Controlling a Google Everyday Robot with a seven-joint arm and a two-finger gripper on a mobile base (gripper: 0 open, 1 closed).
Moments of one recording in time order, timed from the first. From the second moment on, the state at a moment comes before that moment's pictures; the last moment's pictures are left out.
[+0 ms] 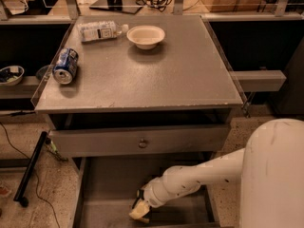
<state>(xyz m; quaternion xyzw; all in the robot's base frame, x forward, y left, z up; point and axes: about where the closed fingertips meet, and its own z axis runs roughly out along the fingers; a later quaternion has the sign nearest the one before) 0.442 0.045 0.385 -0.50 0.81 0.24 0.19</state>
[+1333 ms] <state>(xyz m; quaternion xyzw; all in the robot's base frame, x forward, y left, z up) 0.445 0.052 0.370 -0.49 0.80 0.27 0.21</state>
